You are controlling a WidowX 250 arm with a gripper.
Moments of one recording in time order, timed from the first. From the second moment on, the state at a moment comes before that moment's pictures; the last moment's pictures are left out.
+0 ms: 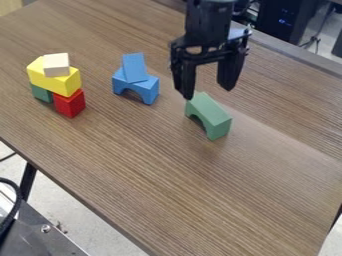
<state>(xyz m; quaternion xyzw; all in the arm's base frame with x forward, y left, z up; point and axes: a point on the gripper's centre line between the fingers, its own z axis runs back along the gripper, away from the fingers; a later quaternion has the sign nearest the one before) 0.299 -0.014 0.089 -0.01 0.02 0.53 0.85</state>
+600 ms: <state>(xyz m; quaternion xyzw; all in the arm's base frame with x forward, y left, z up) 0.318 -0.011 0.078 -0.04 -0.03 0.54 0.84</state>
